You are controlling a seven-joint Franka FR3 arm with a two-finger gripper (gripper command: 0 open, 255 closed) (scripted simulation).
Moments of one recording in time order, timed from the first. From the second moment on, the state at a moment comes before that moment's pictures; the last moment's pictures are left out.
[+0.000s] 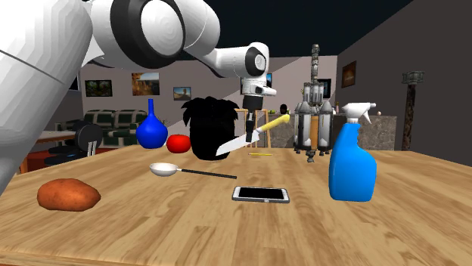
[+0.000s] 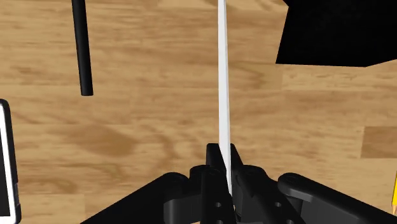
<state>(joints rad) 0.05 0.49 0.25 -1.21 -0.01 1.67 1.13</state>
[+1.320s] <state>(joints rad) 0.09 0.06 0.31 -1.70 0.08 1.76 1.25</state>
